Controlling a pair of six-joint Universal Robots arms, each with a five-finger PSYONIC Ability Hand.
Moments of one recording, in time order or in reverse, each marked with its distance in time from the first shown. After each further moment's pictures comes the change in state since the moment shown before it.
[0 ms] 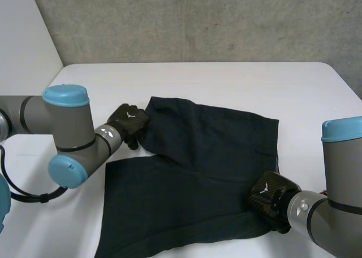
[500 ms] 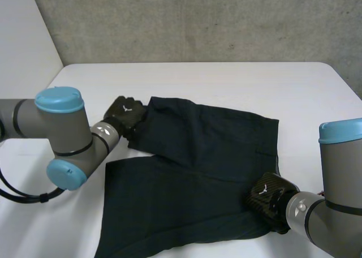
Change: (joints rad) left arm 0.010 0.037 -0.075 0.127 0.001 -0.047; right arm 0.001 0.017 0.003 -0.015 0.001 -0.001; left_hand -0.096 -0.098 -0.092 -0.097 -0.101; right_hand 0.000 0.000 0.000 0.000 0.000
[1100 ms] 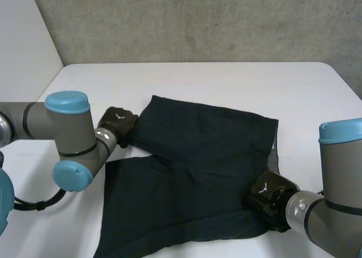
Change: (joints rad) left arm -0.005 -0.057 0.046 -0.071 -0.168 0.001; right arm -0.001 0.002 0.000 -0.015 0.004 0.001; left_hand 0.461 0.561 0.548 0.566 0.506; right_hand 0.000 0.000 0.000 0.000 0.000
